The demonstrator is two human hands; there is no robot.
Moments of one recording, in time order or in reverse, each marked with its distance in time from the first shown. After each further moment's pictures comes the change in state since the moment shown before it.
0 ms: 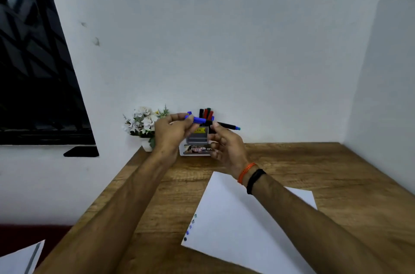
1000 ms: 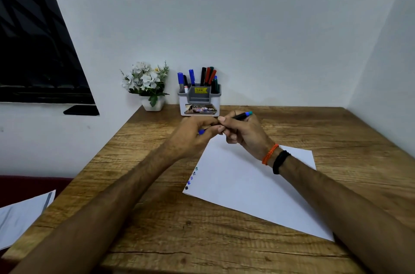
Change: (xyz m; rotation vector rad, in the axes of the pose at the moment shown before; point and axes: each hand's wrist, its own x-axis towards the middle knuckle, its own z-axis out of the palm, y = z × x) left_hand -0.056 -0.063 -0.032 0.895 -0.644 0.496; right_hand -0.043 0.020 -0.045 -0.250 -0.268 -0.124
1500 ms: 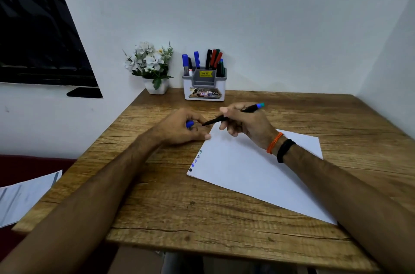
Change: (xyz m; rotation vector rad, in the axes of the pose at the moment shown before) left_hand -0.015 -0.033 -0.020 0.079 -0.260 -0.287; right_hand -0.009 0.007 -0.001 -0.131 -0.096 0.033
